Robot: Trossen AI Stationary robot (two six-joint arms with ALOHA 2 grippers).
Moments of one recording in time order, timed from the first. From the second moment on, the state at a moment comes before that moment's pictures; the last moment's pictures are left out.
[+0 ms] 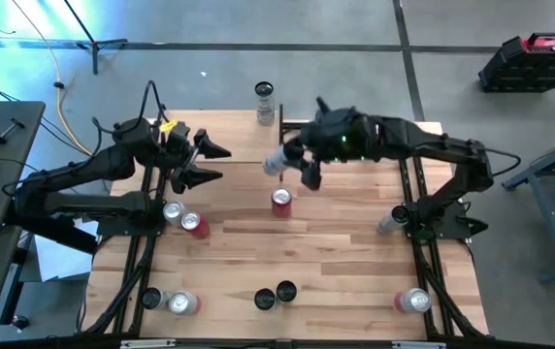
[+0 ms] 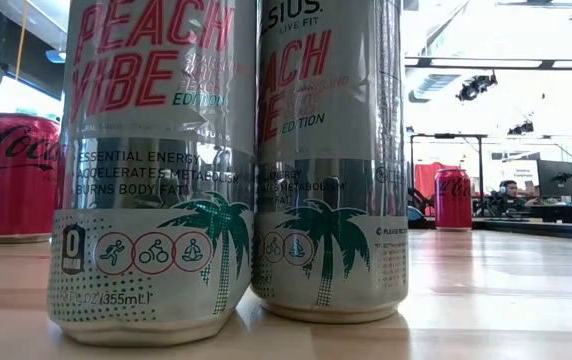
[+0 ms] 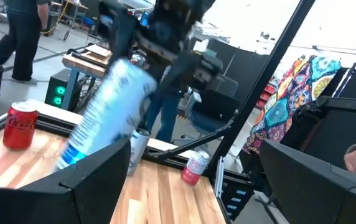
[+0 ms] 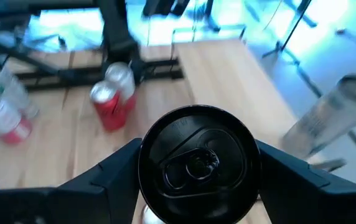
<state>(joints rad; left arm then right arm) 0.33 0.79 0.83 0.02 0.46 -0.41 -0.07 1.57 1.85 -0.81 0.16 0.01</state>
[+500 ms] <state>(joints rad) 0.45 0.83 1.00 -0.39 0.51 -0.30 -0.26 1.83 2.17 -0.81 -0.11 -0.19</state>
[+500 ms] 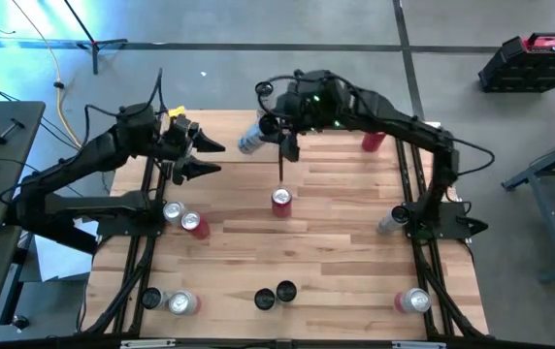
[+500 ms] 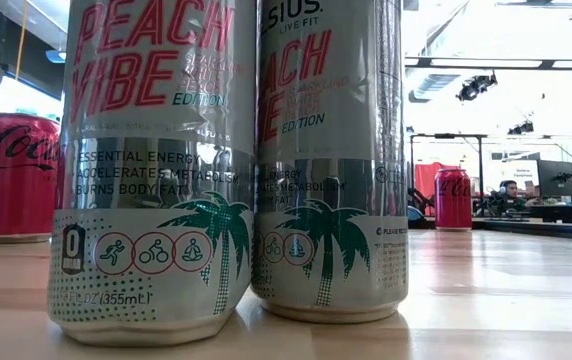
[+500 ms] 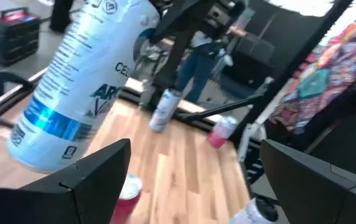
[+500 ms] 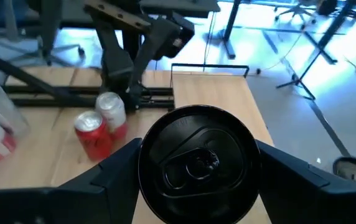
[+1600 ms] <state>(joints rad) 0.47 1.21 1.02 -0.33 0.08 -0.07 -0.41 2.03 2.27 -0.97 -0.17 -0.37</state>
